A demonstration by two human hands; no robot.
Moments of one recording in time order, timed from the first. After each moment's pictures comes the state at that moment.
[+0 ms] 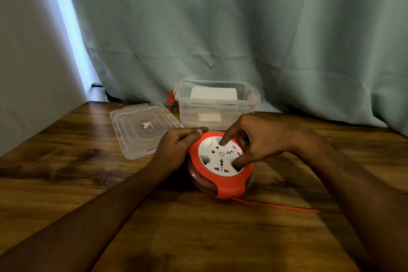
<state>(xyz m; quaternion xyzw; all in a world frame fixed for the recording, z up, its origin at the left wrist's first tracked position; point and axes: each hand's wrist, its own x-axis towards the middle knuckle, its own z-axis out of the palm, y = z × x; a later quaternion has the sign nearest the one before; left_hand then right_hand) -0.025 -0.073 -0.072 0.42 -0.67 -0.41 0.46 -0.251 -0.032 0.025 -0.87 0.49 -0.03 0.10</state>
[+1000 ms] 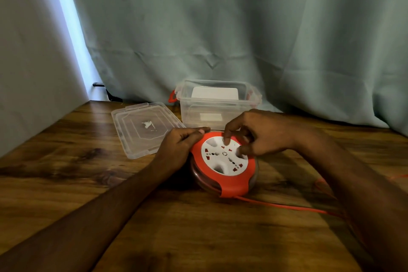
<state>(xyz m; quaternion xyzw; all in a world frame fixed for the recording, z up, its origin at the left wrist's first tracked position) -0.026 -0.071 -0.070 0.42 -0.67 -0.41 0.45 -0.248 -0.031 0.034 -0.86 0.50 -0.03 0.06</state>
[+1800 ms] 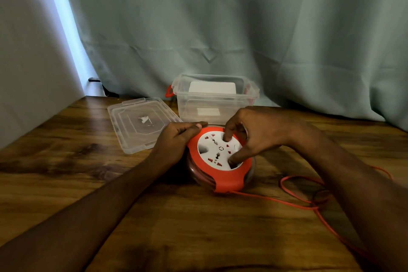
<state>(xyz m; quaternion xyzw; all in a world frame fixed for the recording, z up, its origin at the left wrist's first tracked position) -0.027 -0.069 -0.069 0.43 -0.67 -0.41 0.44 -0.247 -0.029 0.028 -0.86 0.52 0.00 0.04</state>
